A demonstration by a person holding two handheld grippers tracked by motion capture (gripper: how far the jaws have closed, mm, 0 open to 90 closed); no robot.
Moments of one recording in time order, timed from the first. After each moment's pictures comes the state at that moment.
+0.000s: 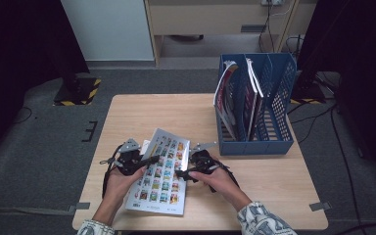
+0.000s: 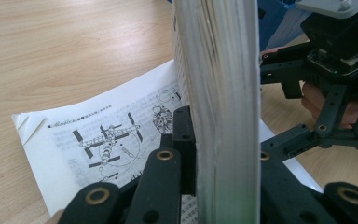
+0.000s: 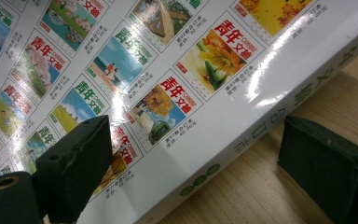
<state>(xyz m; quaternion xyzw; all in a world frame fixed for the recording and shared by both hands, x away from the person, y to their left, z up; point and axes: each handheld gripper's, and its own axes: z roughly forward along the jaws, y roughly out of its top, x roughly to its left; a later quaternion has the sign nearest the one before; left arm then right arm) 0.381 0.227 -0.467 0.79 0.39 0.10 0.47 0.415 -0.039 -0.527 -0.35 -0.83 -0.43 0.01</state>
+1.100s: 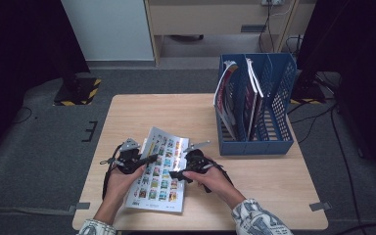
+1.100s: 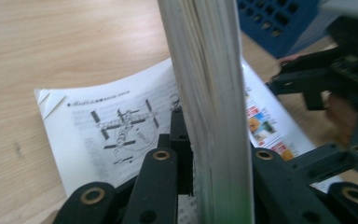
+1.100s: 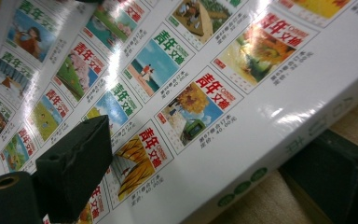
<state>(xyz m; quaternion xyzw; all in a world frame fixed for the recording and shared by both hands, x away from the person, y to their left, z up) 0.390 0.231 -0.482 0.78 0.44 0.11 0.44 0.419 -0.021 -0.530 -0.36 -0.83 -0.42 0.04</state>
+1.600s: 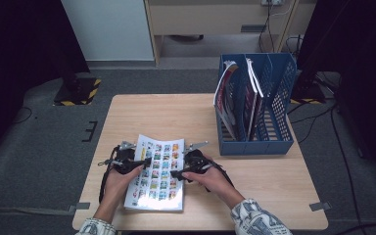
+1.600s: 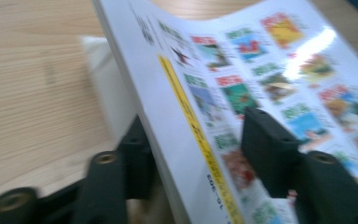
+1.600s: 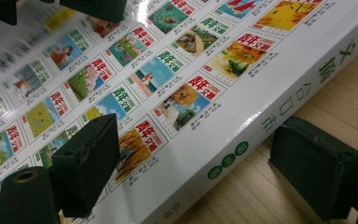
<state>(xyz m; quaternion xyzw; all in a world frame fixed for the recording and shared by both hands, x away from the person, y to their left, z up) 0.402 0.254 -0.511 0.76 0.53 0.15 0.36 0.417 -0.018 -0.528 -0.35 -0.85 -0.40 0.01</state>
